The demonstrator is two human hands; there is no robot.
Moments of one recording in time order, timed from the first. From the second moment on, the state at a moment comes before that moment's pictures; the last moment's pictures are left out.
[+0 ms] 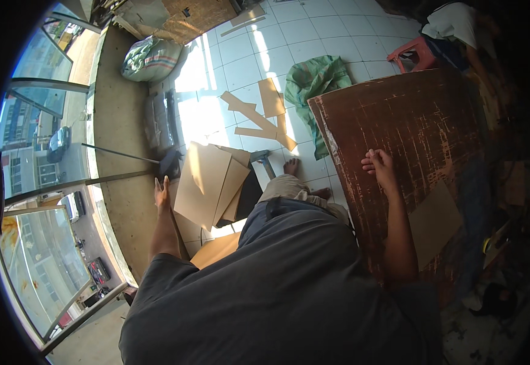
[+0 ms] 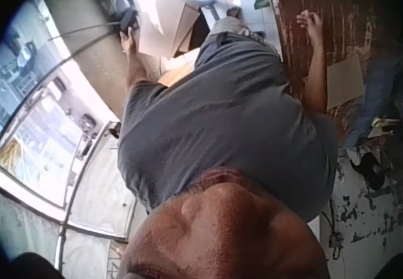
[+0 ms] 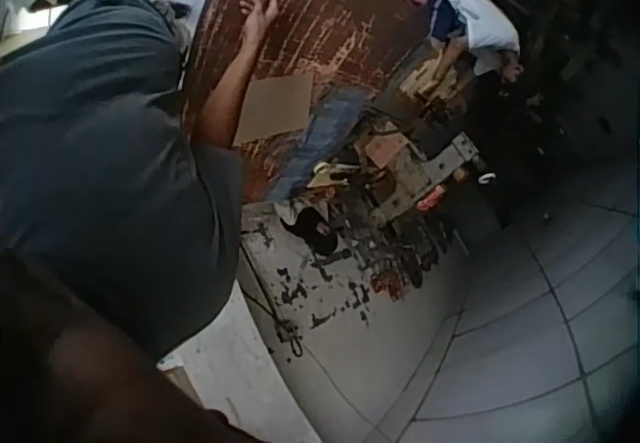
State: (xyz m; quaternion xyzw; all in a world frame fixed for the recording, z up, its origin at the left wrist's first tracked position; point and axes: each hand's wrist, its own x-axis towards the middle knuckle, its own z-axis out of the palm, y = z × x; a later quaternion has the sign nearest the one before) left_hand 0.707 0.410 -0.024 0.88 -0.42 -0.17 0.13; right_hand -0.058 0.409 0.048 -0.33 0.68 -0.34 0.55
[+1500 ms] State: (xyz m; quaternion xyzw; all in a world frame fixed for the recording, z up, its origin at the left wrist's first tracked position) left_hand 0.501 0.407 -0.312 0.33 0.67 -0.06 0.66; right_hand -0.051 0.462 0.062 -0.35 0.72 -0.39 0.46
